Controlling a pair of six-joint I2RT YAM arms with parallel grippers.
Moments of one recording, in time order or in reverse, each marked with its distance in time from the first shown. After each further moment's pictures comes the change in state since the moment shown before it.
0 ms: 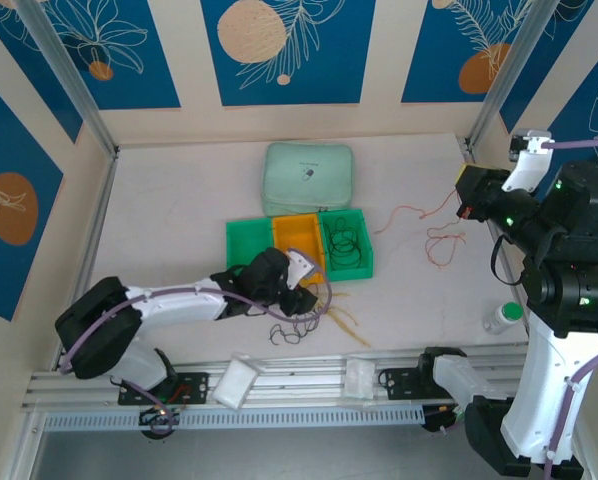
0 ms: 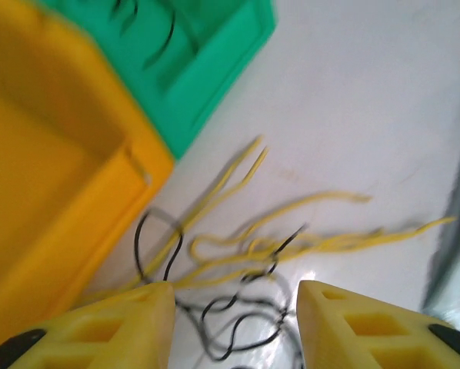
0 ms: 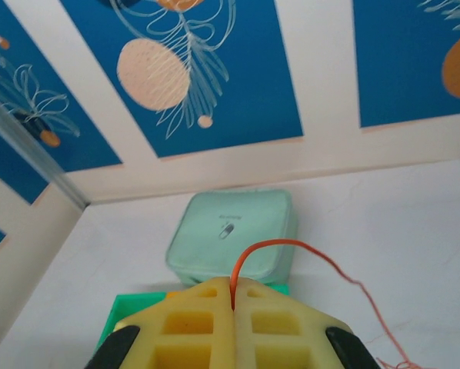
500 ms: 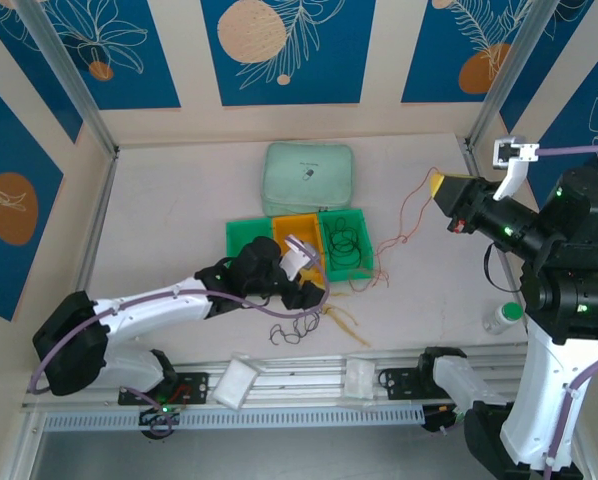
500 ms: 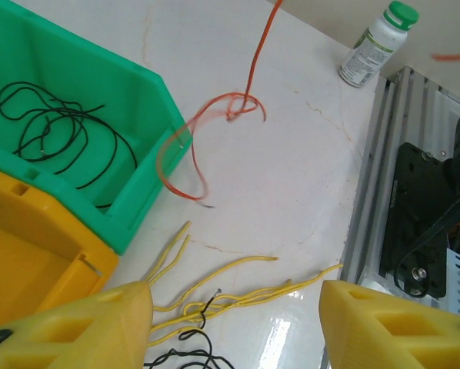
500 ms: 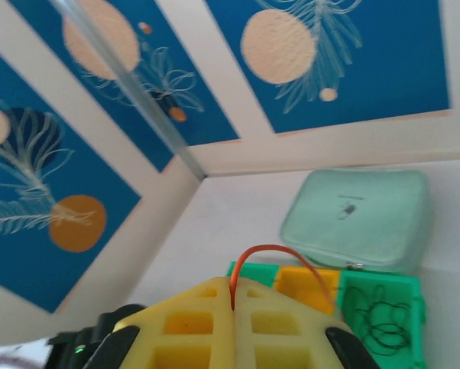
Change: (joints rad) left arm -0.006 -0.103 0.042 -0.005 0.101 0.013; right arm 0.000 -0.044 -0.061 0.081 -0.351 0.143
